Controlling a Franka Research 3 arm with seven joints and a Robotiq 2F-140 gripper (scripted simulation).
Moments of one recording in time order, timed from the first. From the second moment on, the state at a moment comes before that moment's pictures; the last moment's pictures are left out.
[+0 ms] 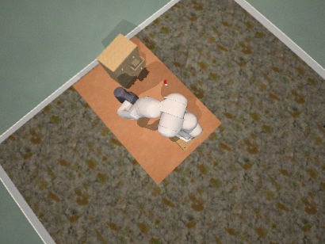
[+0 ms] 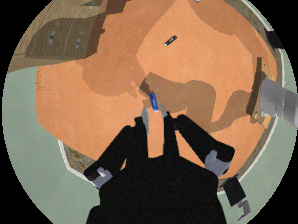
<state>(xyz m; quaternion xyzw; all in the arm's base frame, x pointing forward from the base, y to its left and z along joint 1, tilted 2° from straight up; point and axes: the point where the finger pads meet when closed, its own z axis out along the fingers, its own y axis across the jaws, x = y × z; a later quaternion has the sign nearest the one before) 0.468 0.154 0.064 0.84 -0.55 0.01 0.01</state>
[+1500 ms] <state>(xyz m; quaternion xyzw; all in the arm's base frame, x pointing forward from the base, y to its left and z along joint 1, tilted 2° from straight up) 0.466 0.150 0.011 0.84 -0.55 0.01 0.02</state>
